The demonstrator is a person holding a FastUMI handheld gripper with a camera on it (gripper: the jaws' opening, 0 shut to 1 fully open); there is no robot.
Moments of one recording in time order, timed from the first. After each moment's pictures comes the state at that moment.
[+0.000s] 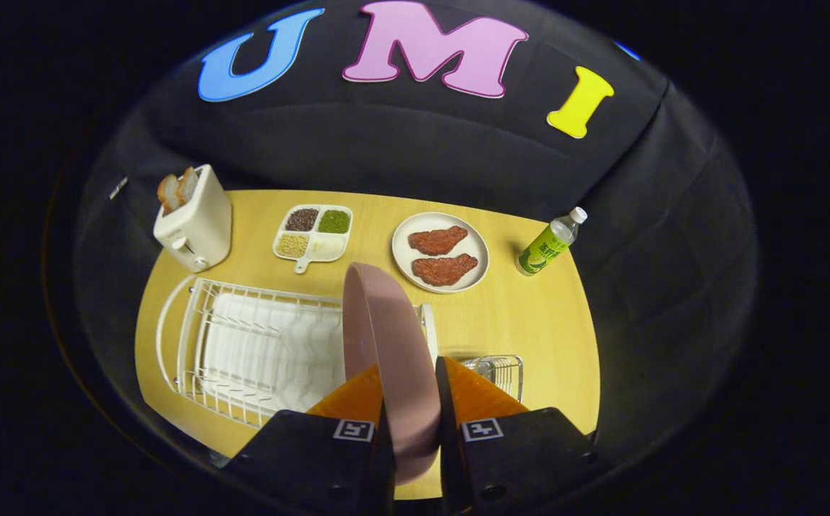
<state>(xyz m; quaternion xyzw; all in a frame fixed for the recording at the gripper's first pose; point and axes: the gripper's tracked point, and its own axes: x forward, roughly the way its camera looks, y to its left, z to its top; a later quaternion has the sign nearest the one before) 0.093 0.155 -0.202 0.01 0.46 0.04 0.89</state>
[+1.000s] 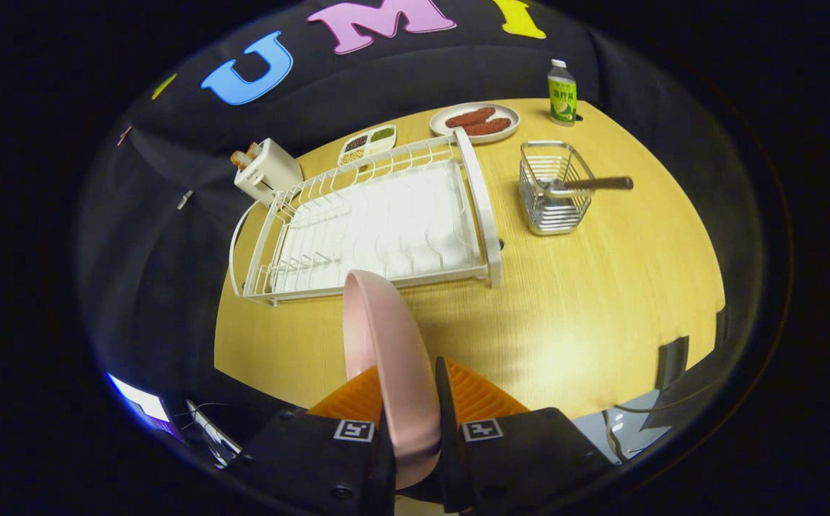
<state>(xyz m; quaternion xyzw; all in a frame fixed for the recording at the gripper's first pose) -0.144 0.186 -0.325 0.22 0.52 0.15 0.81</state>
